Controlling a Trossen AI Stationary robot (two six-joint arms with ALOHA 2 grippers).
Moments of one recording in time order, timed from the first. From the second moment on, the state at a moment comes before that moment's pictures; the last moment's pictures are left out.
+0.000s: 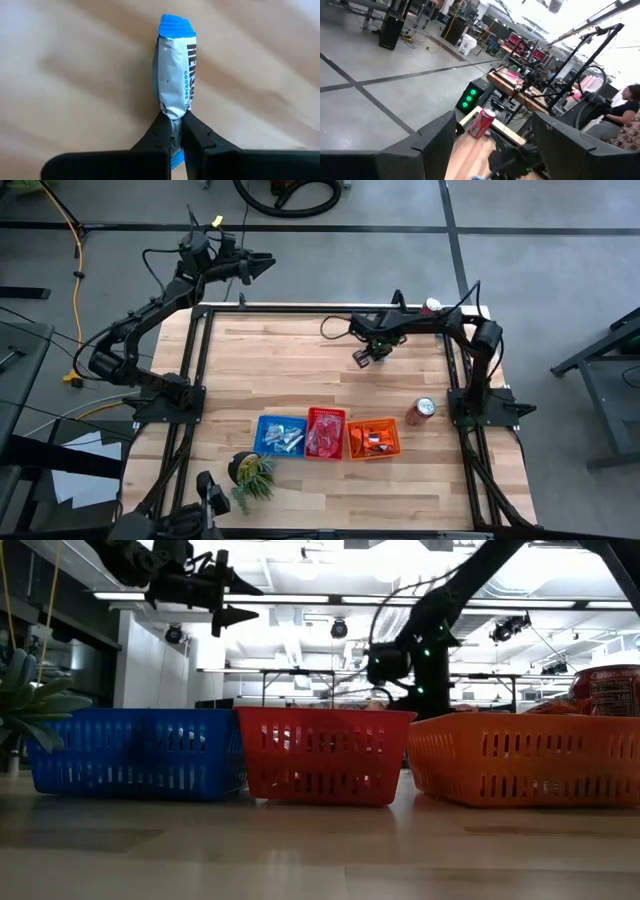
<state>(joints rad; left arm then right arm) 1.09 1.36 1.04 0.30 0.75 -0.49 -0.51 1.89 1.19 -0.80 0.16 0.52</state>
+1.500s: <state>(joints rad) 0.04 1.06 0.70 0.52 -0.05 -0.62 0.07 1.30 1.34 -0.60 -0.04 0.21</state>
